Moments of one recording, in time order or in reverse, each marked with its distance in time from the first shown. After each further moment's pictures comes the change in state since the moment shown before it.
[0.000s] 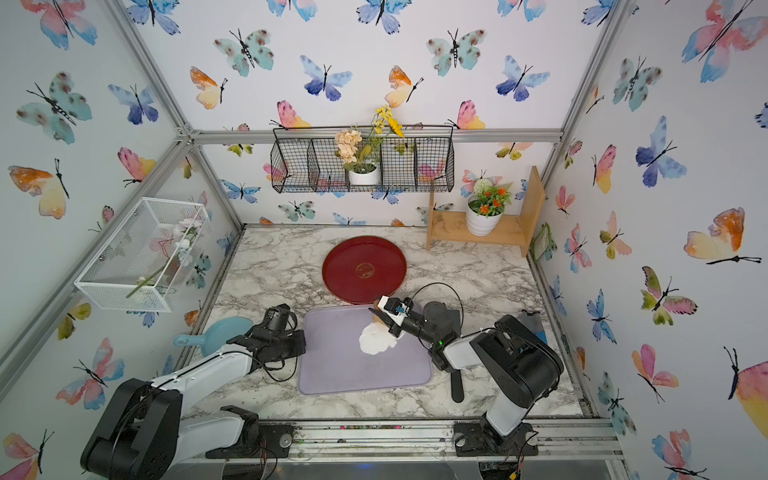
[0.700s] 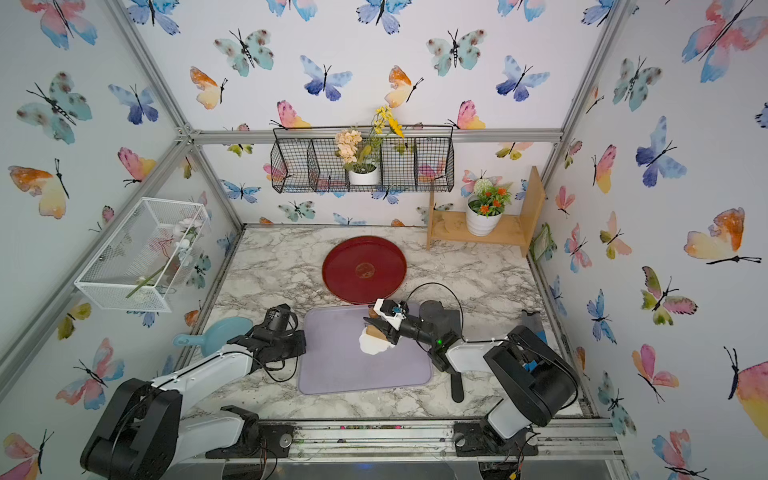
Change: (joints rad) left arm -0.007 0.000 0.000 0.000 -0.011 -0.001; right arm 0.051 -0.106 0.019 -0.198 -0.061 0.056
